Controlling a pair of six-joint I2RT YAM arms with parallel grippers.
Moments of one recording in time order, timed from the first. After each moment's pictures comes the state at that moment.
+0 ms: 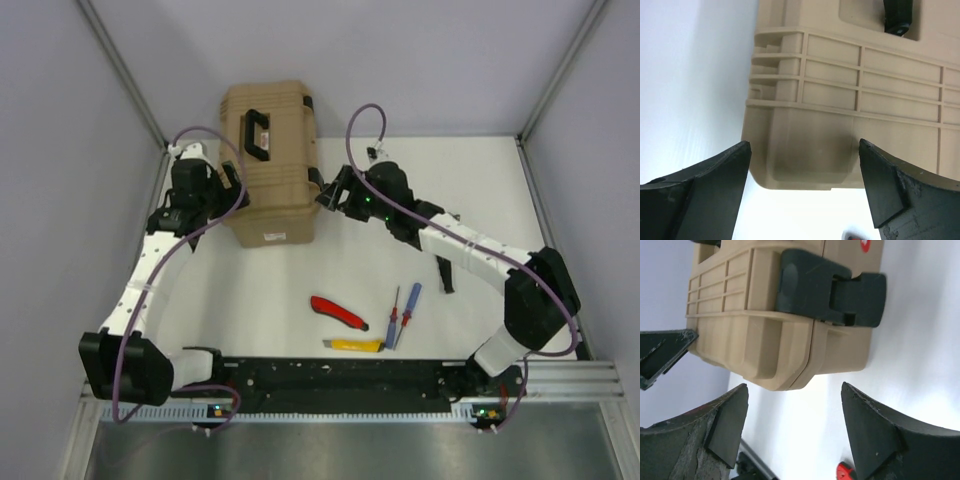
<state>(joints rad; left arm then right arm) -0.10 1.24 1.13 -0.45 -0.05 -0.42 0.67 1.60 1.18 0.03 -0.10 0.87</state>
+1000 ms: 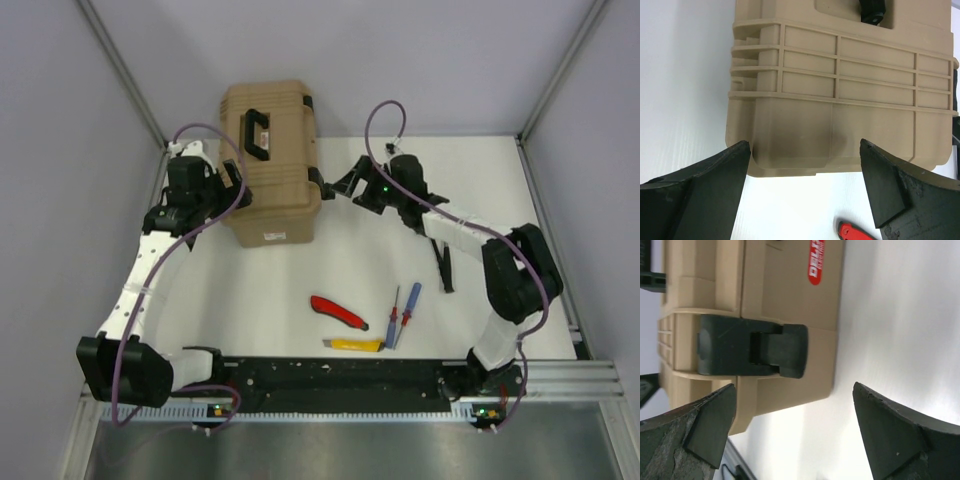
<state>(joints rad) -0.10 1.23 1.17 -0.52 0.02 -0.42 0.49 1.74 1.18 0.14 -0.25 0.84</state>
